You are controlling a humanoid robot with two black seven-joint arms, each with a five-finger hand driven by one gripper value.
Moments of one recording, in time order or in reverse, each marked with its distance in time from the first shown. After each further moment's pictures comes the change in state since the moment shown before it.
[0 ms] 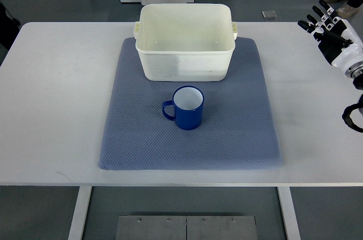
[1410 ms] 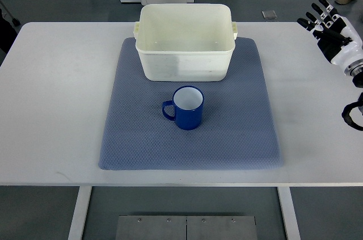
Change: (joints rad) left arm 0.013 0.000 0.000 0.000 -0.001 0.000 0.000; right arm 0.008 0.001 0.000 0.002 0.001 0.006 0.000
